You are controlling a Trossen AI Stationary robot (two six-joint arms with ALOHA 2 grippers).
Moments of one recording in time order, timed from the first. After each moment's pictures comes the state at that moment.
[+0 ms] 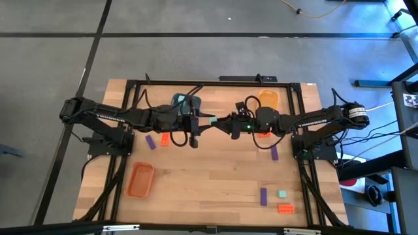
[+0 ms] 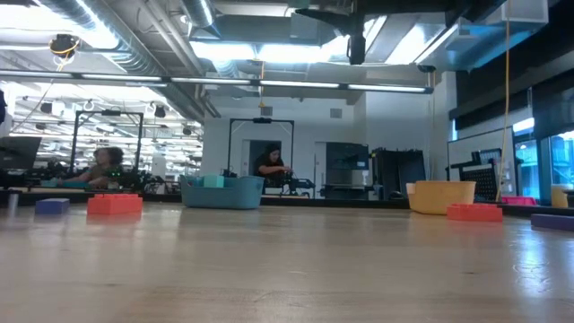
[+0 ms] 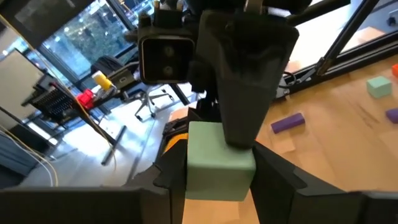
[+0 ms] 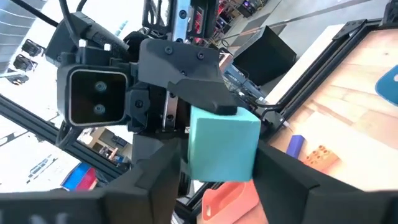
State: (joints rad) left arm -0.07 1.33 1.05 0.14 -0.30 0.45; right arm 0.04 1.39 0.84 0.56 0.09 0.91
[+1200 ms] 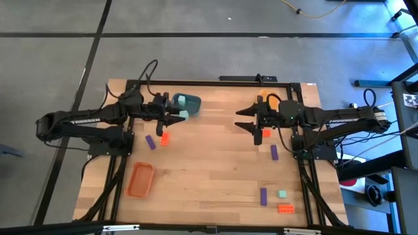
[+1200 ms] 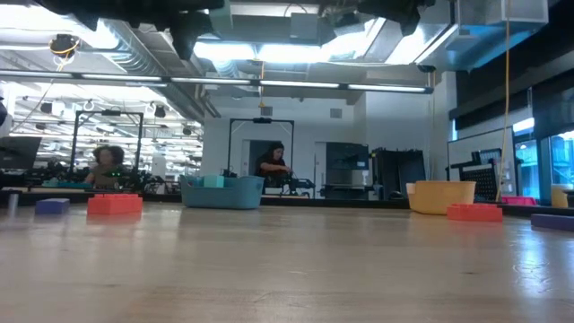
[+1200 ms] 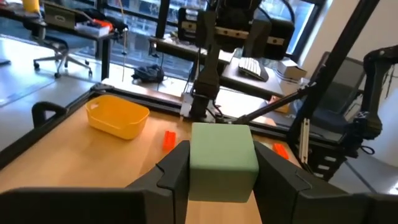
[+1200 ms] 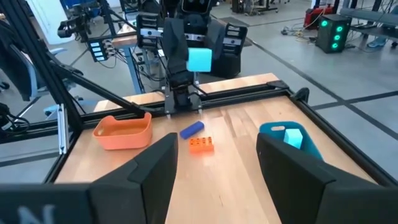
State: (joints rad) left arm 0.29 0.84 0.59 0.23 0.30 -0.26; right arm 0.03 1.01 0.84 -0.02 0.14 0.15
